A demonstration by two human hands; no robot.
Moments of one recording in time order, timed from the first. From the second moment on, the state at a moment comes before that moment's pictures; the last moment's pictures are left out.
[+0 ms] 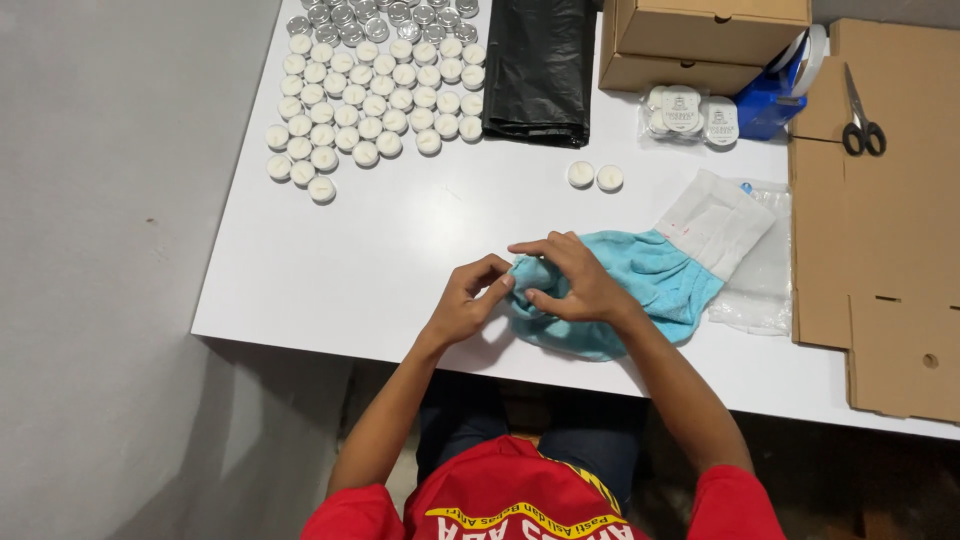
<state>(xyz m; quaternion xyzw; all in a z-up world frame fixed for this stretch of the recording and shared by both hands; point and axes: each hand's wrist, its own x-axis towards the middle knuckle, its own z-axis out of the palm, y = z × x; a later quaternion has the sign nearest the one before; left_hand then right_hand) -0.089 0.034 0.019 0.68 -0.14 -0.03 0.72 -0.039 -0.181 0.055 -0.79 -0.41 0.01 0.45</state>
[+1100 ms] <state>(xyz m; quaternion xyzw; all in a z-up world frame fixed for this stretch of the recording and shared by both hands) -0.017 0.204 0.004 0.90 0.27 0.26 0.22 -0.014 -0.197 0.022 -0.70 -0.14 0.14 0.68</state>
